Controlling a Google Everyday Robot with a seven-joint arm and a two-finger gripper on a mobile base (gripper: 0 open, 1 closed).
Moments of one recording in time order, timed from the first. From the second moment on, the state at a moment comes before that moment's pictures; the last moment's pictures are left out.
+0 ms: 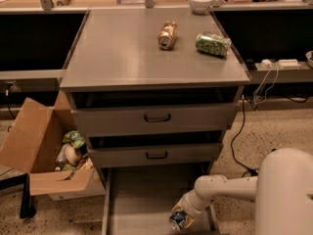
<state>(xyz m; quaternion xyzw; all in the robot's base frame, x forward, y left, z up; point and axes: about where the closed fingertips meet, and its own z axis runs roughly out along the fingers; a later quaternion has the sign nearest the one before) 0.452 -0.124 0.247 -0.89 0.41 0.11 0.17</state>
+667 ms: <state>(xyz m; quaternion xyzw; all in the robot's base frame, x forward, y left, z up) 0.444 -0.121 0.255 -0.89 0.40 0.11 0.17</state>
